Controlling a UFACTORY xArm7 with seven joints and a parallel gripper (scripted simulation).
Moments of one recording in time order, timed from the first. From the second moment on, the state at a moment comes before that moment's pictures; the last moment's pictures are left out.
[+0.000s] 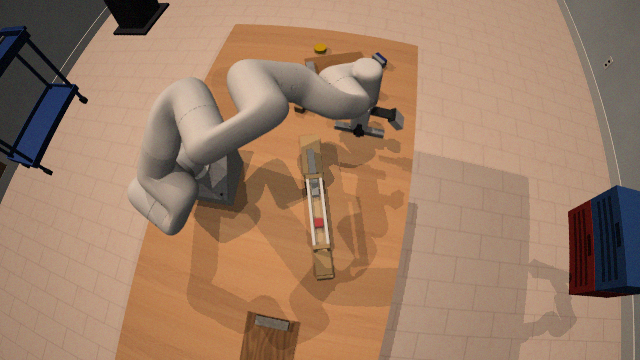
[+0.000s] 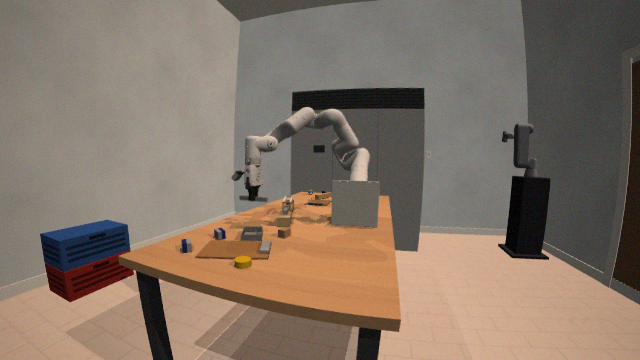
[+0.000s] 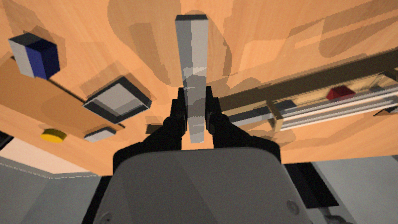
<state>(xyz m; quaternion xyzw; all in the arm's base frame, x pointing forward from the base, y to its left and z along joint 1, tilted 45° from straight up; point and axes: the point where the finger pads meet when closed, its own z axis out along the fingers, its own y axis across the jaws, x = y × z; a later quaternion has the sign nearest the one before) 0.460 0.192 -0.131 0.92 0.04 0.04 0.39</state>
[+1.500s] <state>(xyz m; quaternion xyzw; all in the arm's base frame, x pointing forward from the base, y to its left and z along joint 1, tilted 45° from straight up) 0.301 0.151 -0.181 0.77 -0.50 0.26 0.28</state>
